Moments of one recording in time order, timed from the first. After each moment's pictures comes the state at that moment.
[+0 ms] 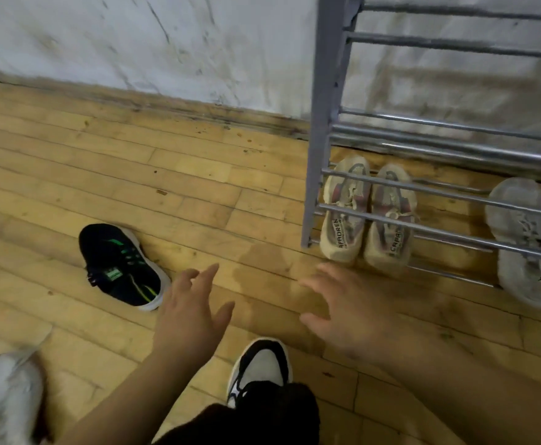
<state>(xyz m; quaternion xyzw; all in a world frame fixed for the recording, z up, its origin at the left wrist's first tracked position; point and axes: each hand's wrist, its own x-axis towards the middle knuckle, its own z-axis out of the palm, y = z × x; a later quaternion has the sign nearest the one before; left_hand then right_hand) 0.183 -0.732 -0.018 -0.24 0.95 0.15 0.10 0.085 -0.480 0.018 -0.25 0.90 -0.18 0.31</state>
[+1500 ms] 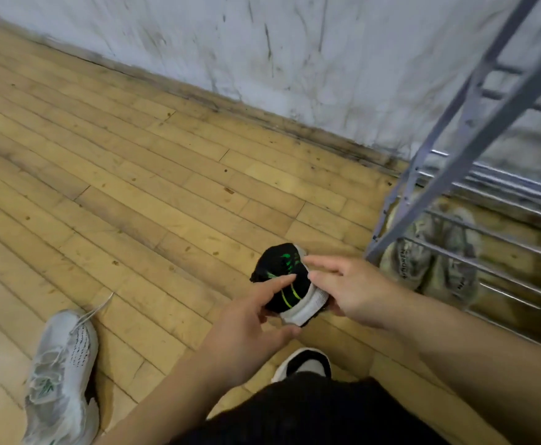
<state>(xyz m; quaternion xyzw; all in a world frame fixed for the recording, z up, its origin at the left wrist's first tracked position) 0.220 -0.755 0.039 -0.16 0.85 0.50 0.07 0.074 -0.597 0.069 -0.10 0.80 -0.41 0.44</state>
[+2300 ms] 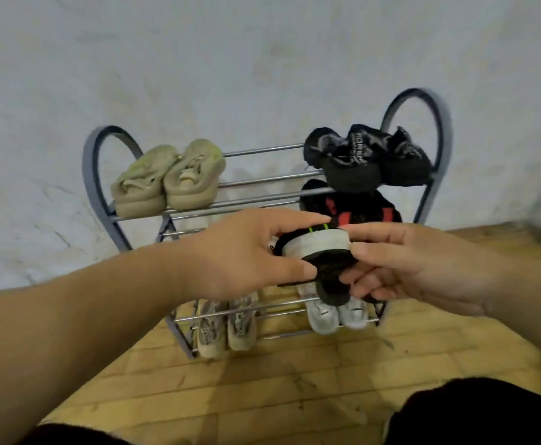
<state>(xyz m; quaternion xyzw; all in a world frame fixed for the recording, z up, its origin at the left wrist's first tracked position) 0.134 -0.425 0.382 0.34 0.85 0.38 0.15 0.183 -0.174 0.349 0.00 0.74 -0.64 0.19</state>
